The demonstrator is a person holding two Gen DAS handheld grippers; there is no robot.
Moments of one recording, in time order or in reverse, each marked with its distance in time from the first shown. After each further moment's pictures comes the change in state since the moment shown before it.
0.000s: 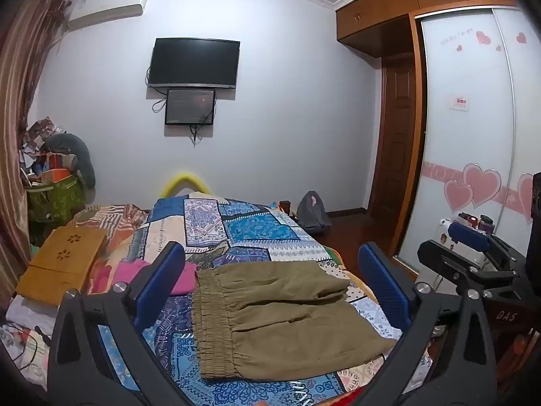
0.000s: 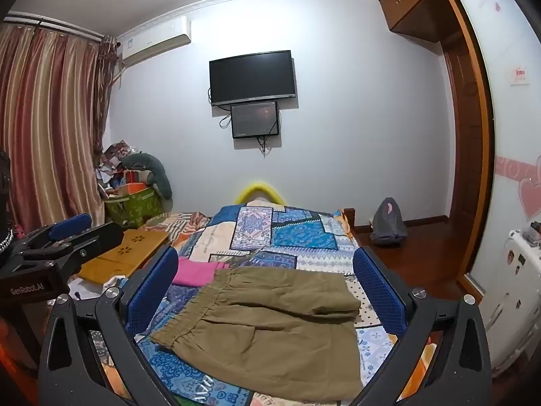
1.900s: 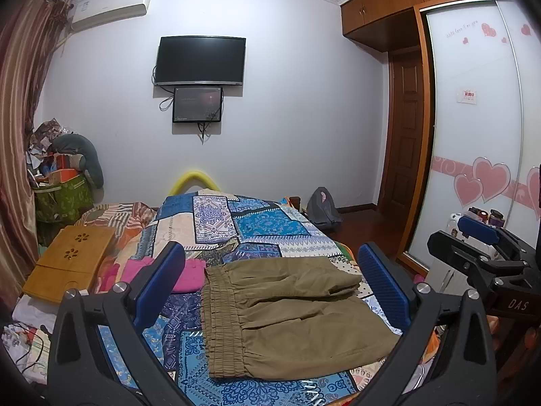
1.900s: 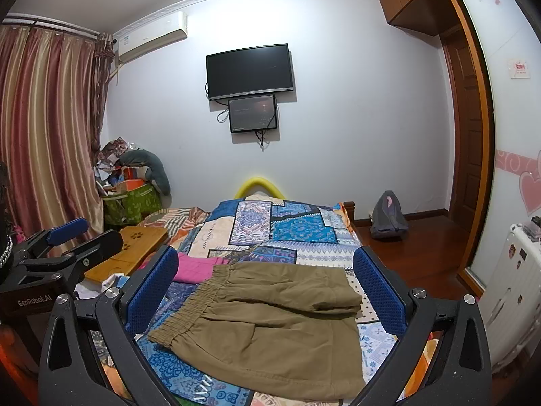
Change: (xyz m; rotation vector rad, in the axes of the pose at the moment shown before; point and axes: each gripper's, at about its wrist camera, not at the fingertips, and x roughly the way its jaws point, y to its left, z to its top) left arm 0.012 0.001 -0.010 0.024 0.010 0.055; right arm 0.008 0.000 -0.003 0.013 0.028 -0.005
